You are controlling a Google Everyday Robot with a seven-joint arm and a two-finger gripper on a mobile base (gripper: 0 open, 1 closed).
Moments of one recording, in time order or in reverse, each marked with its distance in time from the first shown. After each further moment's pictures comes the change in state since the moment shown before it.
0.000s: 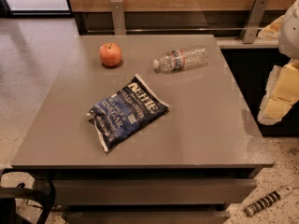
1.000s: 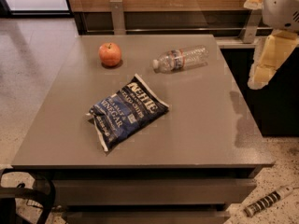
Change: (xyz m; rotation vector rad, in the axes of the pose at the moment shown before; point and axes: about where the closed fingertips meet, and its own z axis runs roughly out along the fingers) arm -0.023 -0.071 0.005 0.110 -0.008 -0.142
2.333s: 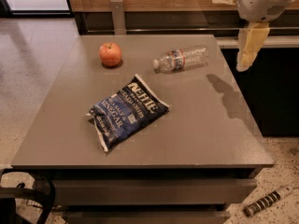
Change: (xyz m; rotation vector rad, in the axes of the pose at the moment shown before) arm -0.017 -0.066 0.053 0.003 -0.097 -0.335
